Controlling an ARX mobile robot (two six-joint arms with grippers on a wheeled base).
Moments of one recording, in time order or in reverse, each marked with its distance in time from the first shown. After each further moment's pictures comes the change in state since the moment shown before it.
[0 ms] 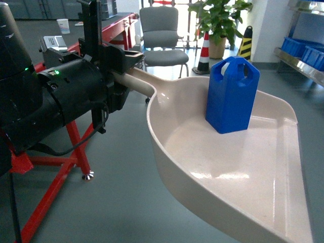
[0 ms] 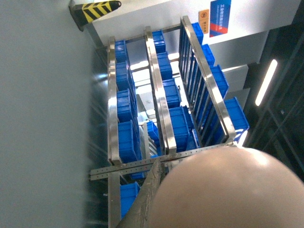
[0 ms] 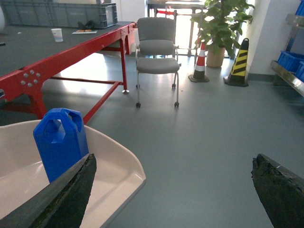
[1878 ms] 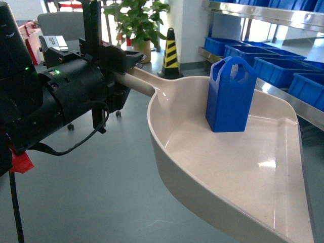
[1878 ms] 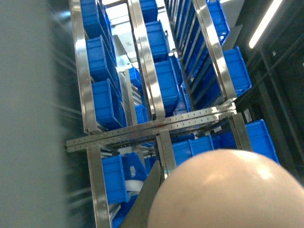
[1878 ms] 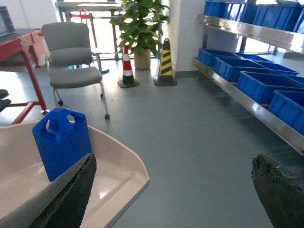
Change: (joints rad) left arm 0.000 0.000 0.001 0.001 0.002 -0.001; right arm 0.004 0.002 0.000 0.001 -0.001 0.000
